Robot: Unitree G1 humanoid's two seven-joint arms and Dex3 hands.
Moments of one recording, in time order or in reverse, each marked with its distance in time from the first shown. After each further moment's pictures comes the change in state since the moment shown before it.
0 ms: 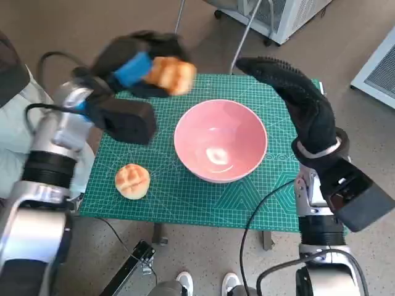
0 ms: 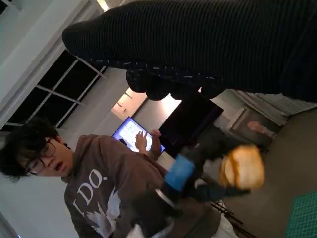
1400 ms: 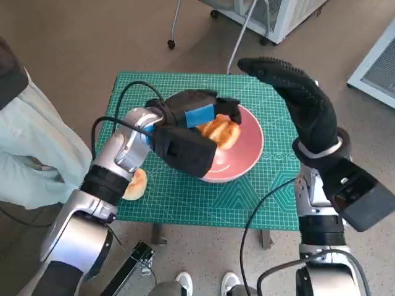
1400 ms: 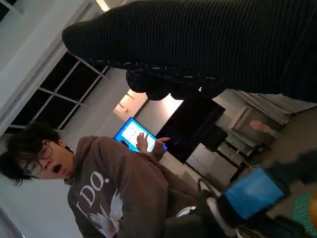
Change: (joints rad) left arm 0.076 -0.169 -0.124 -0.071 0.054 0.344 -0.369; right arm 0.000 -0.001 -0.002 -0.015 0.039 0.018 0.029
